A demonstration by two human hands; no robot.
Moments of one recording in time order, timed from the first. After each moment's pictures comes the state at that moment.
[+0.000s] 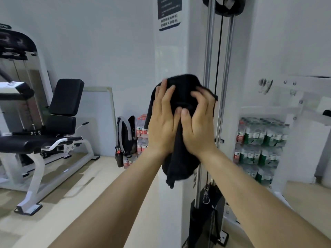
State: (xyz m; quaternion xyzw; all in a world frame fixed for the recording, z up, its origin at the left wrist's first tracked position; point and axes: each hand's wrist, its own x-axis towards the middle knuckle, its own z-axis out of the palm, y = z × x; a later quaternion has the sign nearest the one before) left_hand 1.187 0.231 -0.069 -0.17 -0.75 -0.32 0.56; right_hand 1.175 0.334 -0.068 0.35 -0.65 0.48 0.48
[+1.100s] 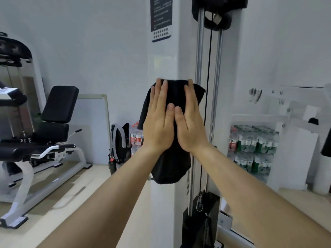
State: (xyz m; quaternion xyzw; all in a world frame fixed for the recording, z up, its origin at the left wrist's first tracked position) left_hand 1.196 0.243 -0.052 -0.15 -0.76 -0.34 0.54; right_hand 1.166 0.342 -0.052 0.42 -0.66 0.49 0.38
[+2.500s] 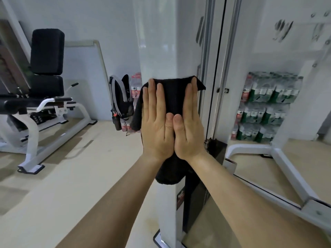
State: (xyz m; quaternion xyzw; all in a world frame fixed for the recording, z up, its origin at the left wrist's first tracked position) left_hand 1.175 0.240 -0.262 -0.12 -0.77 -0.27 0.57; right_hand 1.155 0.330 -0.262 0.42 -0.65 0.52 0.37
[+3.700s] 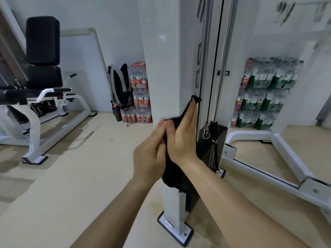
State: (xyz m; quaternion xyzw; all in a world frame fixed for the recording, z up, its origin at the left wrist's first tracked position) left_hand 1.266 0.226 -0.351 -0.05 -0.84 -0.36 0.41; right_hand 1.198 0.313 -0.336 0.25 -0.75 0.54 0.30
